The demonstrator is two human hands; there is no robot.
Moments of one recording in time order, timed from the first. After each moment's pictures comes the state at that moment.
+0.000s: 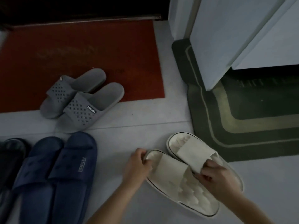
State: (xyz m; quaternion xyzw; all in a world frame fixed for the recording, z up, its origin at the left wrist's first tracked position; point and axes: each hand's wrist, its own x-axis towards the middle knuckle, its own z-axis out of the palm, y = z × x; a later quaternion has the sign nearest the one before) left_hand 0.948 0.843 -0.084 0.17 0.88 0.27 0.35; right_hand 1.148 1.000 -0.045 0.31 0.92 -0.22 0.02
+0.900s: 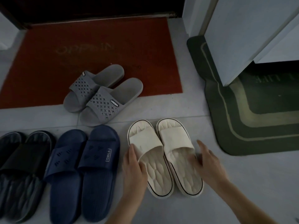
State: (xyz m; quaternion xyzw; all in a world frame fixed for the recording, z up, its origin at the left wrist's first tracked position) left_hand 0.943 0.759 -0.076 0.16 0.92 0.31 0.20; right_hand 1.087 0.946 -0.081 0.47 0.82 -0.32 0.08
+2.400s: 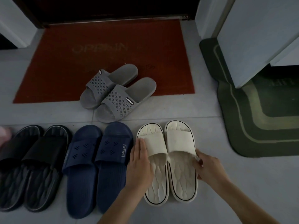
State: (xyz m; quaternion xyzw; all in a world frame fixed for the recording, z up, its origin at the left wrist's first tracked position) left_hand 0.916 0.736 -0.082 0.30 0.91 0.18 0.21; right_hand 1.067 0.920 -0.082 0.44 0.80 -0.40 0.10
